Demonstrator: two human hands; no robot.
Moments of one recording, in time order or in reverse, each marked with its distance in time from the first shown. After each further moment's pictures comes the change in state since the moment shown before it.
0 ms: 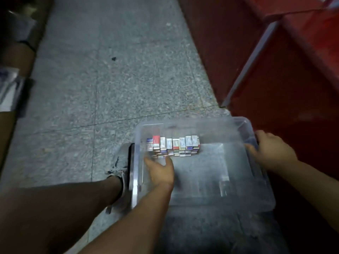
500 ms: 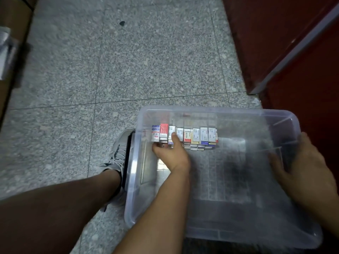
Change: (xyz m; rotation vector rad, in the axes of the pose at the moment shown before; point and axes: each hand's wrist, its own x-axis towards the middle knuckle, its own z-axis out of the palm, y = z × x) left_hand 0.082 -0.016 0.079 -0.547 0.313 -0.133; right_hand 0.018 -0.012 0.067 0.123 0.194 0.031
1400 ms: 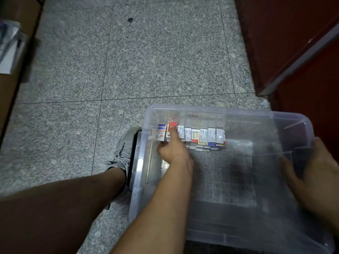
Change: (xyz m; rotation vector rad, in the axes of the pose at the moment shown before) left_hand 0.009 0.025 0.007 -0.193 0.112 -0.341; right_hand 0.009 0.018 0.016 -0.004 -0.007 0.002
